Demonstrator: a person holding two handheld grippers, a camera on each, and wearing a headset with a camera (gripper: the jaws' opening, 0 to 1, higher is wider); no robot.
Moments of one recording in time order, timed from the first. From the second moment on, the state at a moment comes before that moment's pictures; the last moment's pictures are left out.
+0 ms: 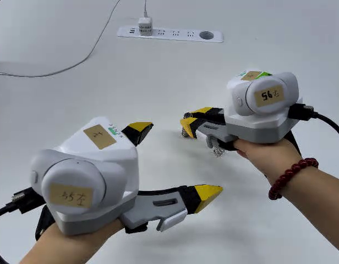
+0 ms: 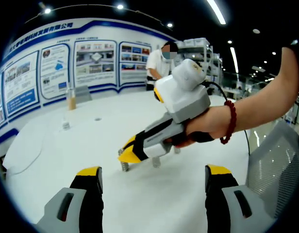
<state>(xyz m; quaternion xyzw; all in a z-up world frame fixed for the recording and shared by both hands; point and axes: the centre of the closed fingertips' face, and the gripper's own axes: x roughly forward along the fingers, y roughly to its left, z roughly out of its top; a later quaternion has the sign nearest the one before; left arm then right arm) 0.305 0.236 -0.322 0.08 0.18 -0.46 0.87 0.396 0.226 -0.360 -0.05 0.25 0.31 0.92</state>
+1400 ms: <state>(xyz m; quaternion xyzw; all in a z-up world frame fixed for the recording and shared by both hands) 0.307 0.232 -0.318 0.08 0.18 -0.45 0.87 0.381 0.199 -0.313 -0.03 0.22 0.30 0.93</state>
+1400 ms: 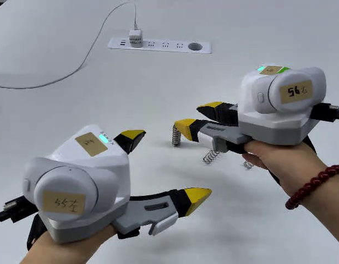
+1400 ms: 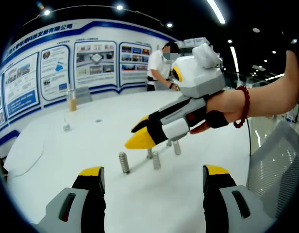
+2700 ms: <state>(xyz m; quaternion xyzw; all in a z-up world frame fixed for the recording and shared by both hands) 0.320 0.200 -0.343 0.13 0.20 -0.46 0.86 0.344 0.116 -0.306 -0.01 0.24 0.25 0.94</state>
